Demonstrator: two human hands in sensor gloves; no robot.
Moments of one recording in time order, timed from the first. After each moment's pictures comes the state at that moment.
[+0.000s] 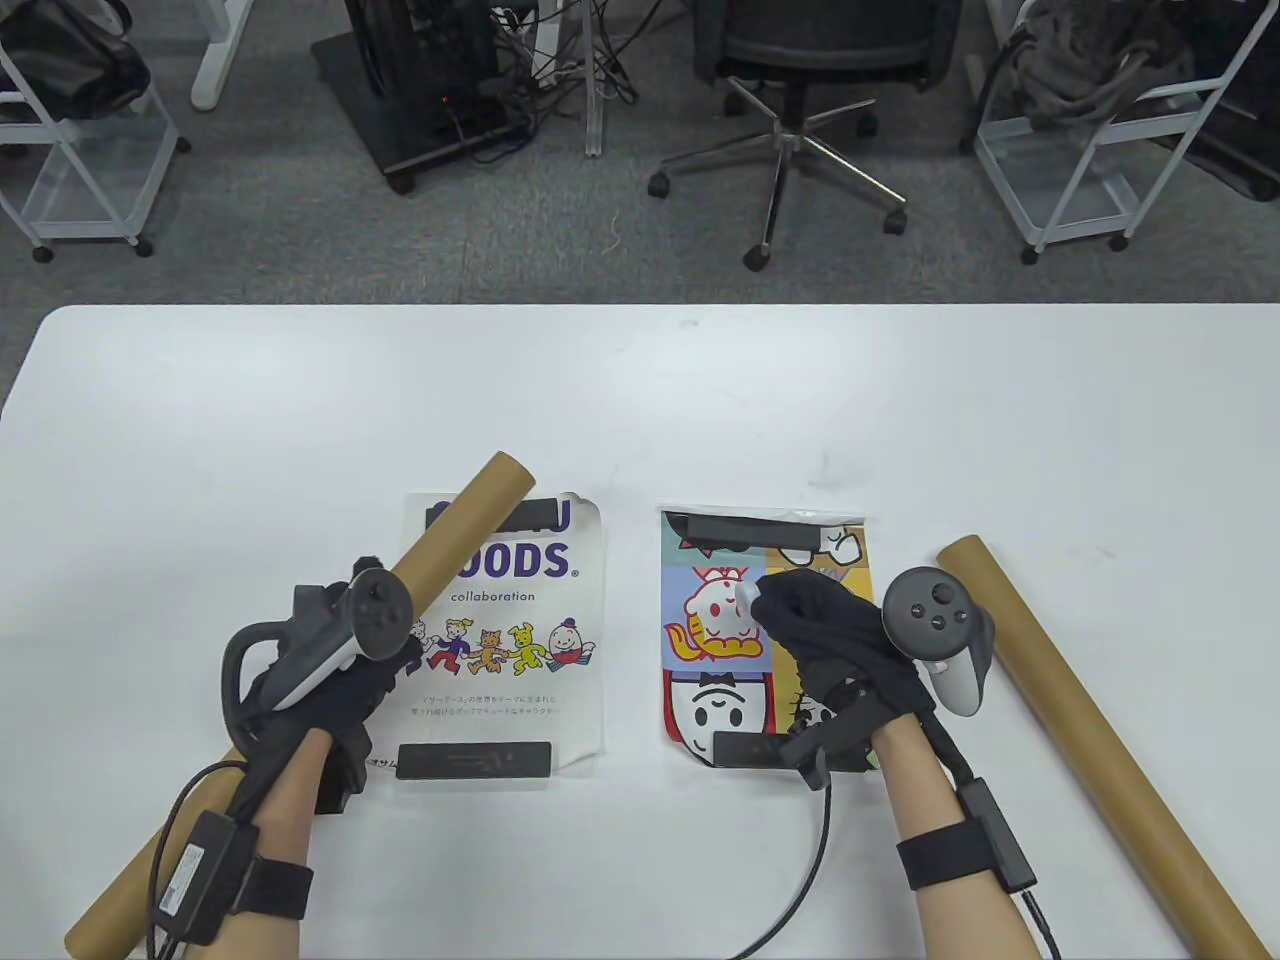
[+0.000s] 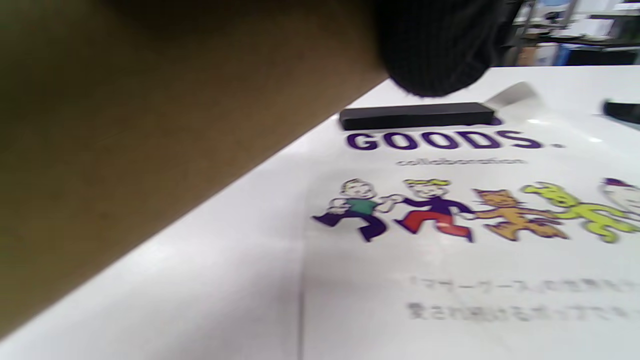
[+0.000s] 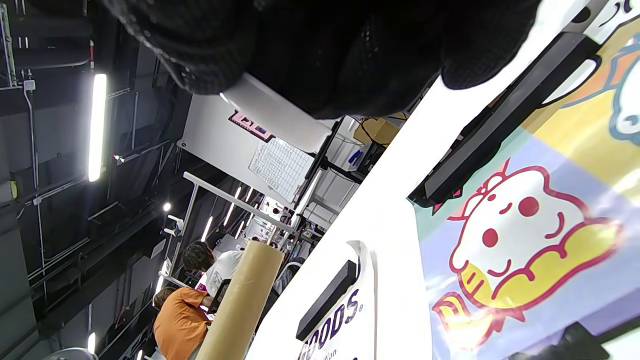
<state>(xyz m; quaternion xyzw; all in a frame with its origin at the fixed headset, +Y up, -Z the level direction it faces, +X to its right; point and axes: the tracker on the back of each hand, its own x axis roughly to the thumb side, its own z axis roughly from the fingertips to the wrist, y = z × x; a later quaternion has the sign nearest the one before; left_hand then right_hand) -0.289 -0.705 -0.263 -0.16 0.04 -0.01 0.99 0.164 -0.713 -0.259 0.11 0.04 0.85 0.52</state>
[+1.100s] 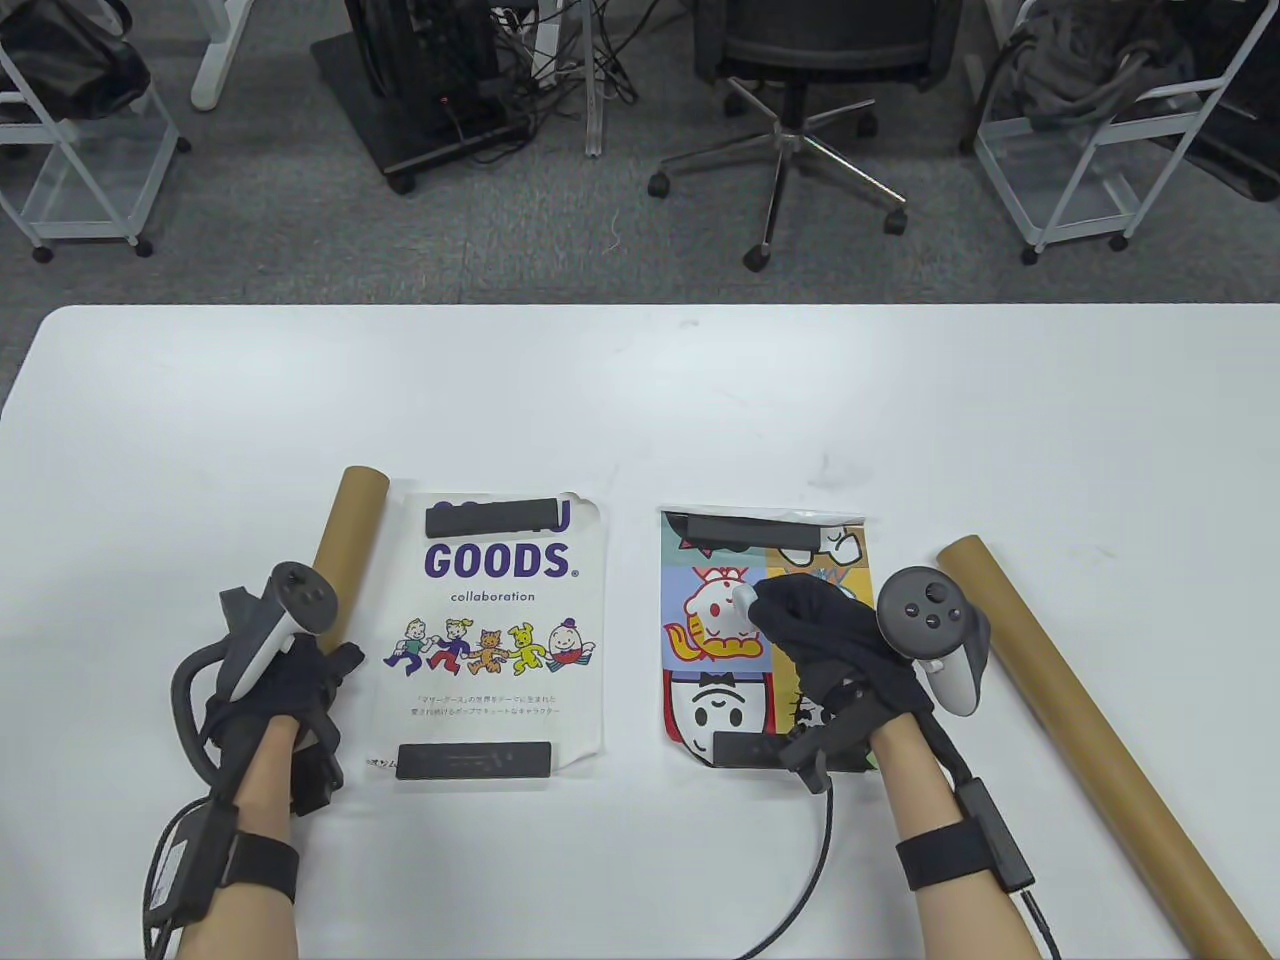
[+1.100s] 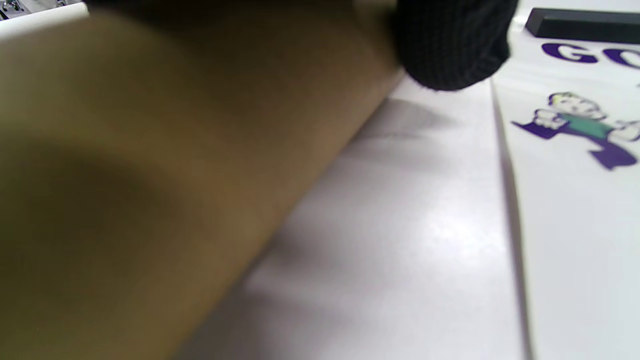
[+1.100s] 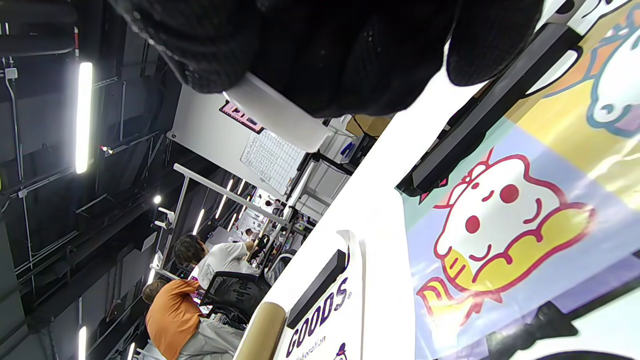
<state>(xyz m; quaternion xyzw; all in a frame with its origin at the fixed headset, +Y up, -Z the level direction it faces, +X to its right) -0.343 -0.746 -0.270 -0.25 0.20 0.02 0.95 0.162 -0.714 -0.258 0.10 0.06 0.85 0.52</state>
